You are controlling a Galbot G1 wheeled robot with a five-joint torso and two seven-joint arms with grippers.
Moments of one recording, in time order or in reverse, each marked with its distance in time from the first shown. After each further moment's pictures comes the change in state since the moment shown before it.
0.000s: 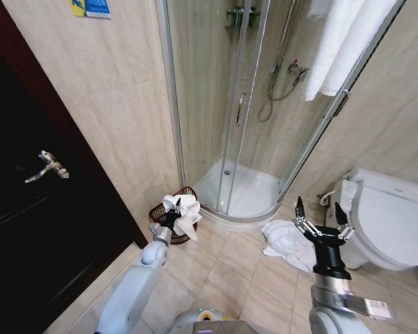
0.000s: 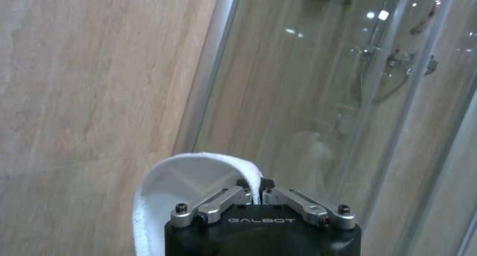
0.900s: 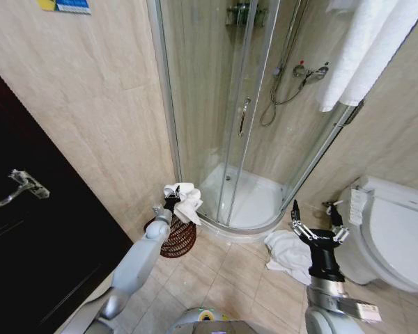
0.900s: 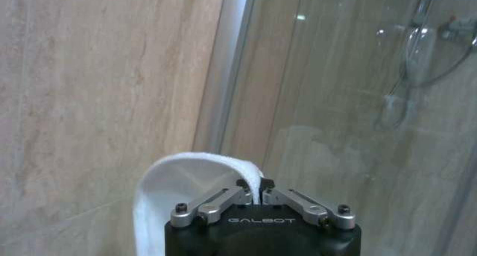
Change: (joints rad) left arm -0.325 -0.026 0.100 0.391 -0.023 -0.042 0.006; right arm 0.004 -0.001 0.004 -0.068 0.002 0.116 -0.046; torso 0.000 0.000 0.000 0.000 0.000
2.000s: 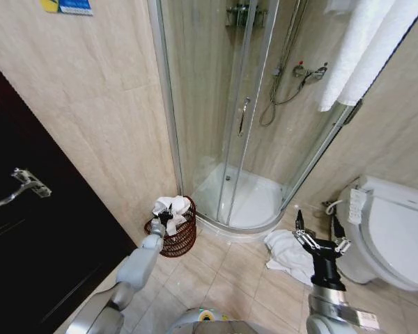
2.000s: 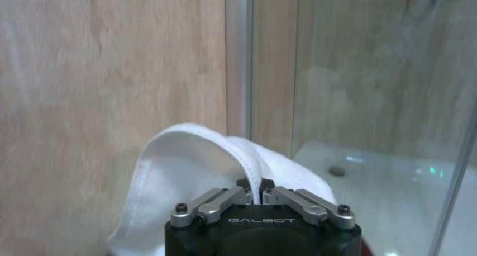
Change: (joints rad) left arm -0.012 -0.081 -0.076 0.445 0.285 -0.189 0.050; right arm -0.024 -0.003 0.027 -0.086 0.054 0.058 -0.001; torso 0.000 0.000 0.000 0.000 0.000
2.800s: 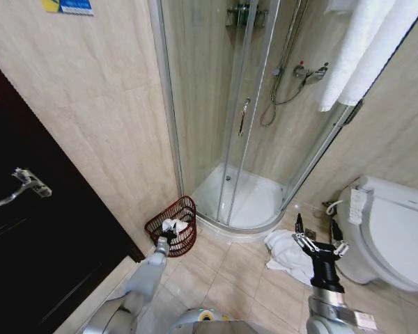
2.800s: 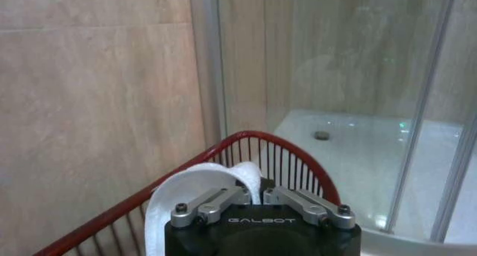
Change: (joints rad) left arm -0.009 -0.100 -0.073 0.151 0.164 -0.047 -0.007; right arm 0.000 -0.012 -0.002 -0.027 0.006 0.011 0.003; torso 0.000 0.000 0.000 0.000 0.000
